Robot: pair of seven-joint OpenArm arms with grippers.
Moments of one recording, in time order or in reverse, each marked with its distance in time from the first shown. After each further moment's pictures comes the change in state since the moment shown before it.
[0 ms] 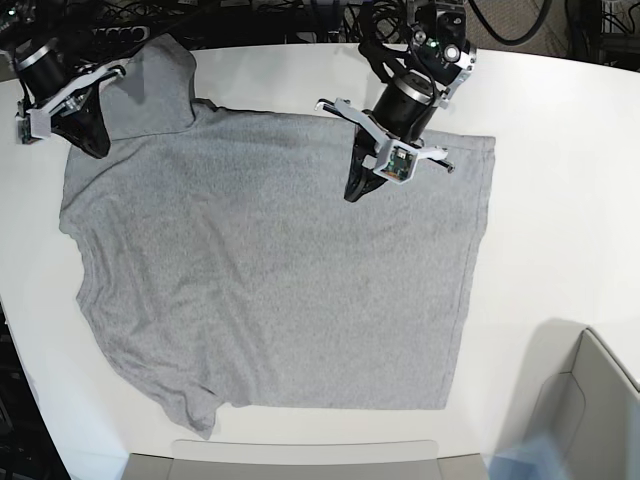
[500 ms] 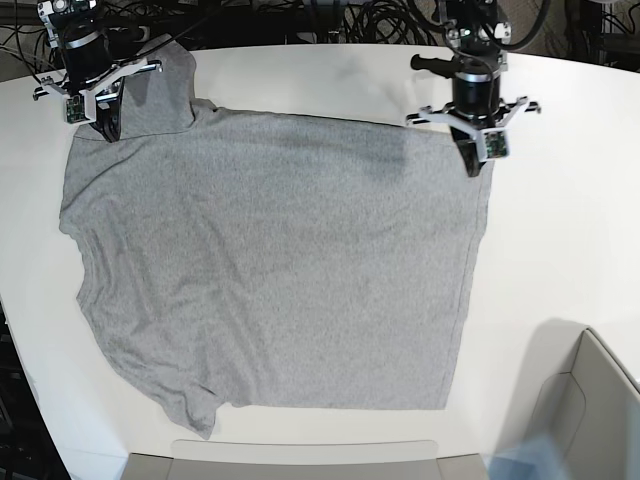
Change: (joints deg) left arm 4.7 -3.4 -5.5 -0.1 -0.4 28.2 0.4; right arm -8.2 3.4 -24.1 -0.1 -29.8 -32.8 22.6
